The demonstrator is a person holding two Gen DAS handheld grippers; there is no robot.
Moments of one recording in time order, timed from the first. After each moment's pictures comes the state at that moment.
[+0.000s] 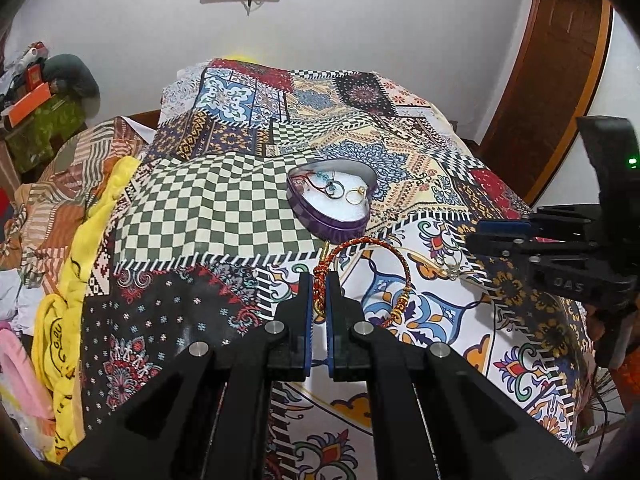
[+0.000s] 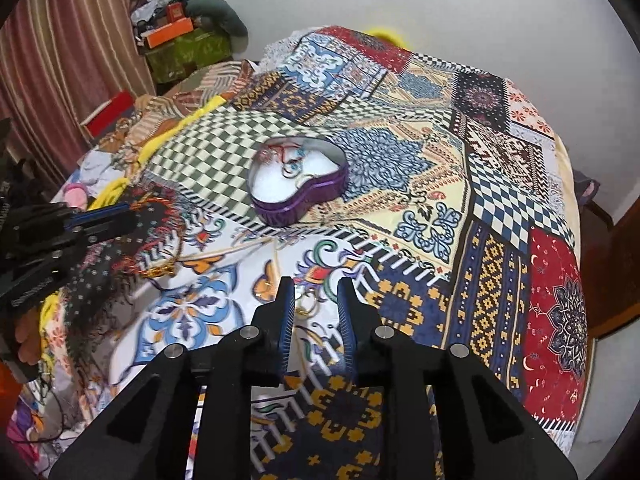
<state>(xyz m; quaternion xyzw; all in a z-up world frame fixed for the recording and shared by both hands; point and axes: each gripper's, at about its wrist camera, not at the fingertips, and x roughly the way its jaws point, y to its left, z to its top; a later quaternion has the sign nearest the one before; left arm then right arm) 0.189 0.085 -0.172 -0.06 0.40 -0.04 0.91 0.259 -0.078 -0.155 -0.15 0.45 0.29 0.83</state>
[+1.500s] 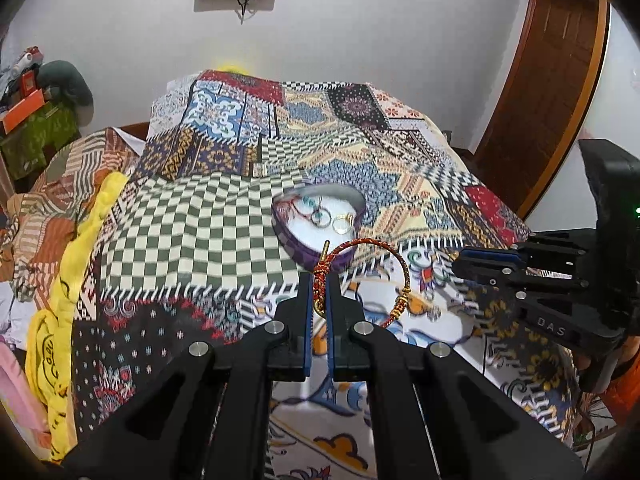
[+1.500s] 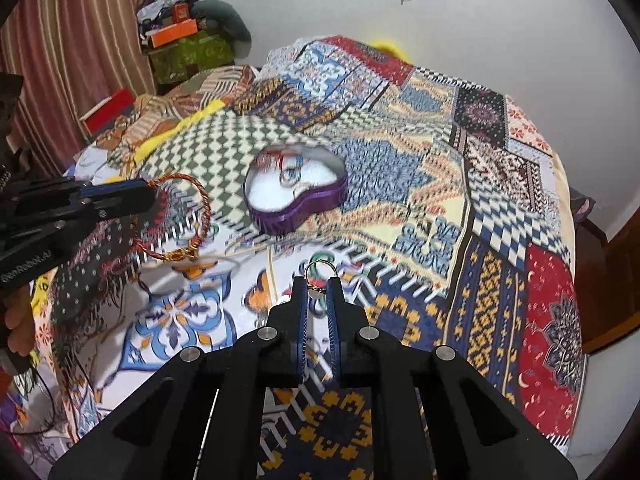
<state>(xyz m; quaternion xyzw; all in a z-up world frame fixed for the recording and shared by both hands) 0.215 0.076 -0.161 -0.07 0.38 -0.05 0.92 0.259 -0.073 -0.145 -0.15 0.41 0.30 0.85</state>
